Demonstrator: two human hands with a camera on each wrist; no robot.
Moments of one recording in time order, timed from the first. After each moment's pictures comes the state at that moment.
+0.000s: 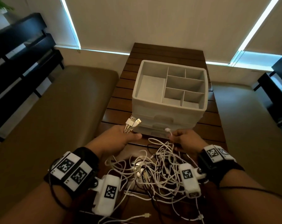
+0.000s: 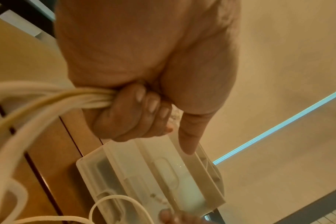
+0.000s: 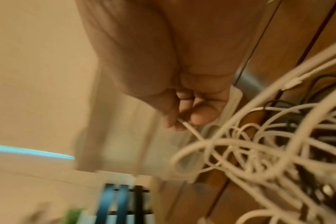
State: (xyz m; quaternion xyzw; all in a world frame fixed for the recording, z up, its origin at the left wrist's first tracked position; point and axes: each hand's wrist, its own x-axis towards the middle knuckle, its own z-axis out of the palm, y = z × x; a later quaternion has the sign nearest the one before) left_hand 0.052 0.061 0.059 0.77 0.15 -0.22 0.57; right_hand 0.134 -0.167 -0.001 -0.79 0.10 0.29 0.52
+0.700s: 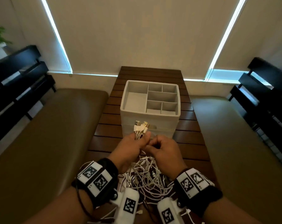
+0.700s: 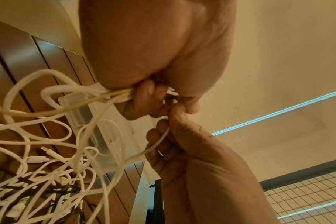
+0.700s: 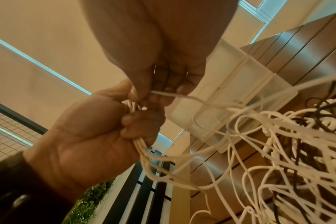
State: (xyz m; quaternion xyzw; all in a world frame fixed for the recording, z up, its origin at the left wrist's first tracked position) left_hand 0.025 -0.017 0.079 0.67 0.10 -0.14 0.72; right_hand 0.040 -0.150 0.057 -0.83 -0.10 0.04 0.55
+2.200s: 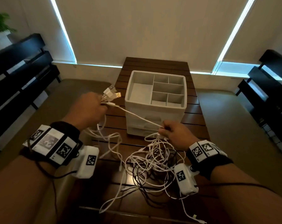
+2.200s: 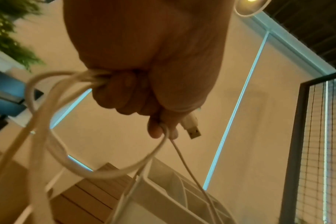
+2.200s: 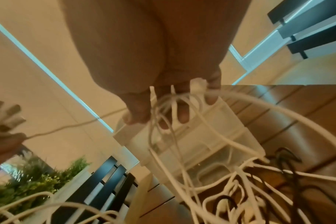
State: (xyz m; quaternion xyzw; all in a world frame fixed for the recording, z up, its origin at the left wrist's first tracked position) left_hand 0.050 0.094 0.142 0.97 0.09 0.05 0.21; right_hand 0.098 -0.181 0.049 -0.92 -0.17 0.14 0.33
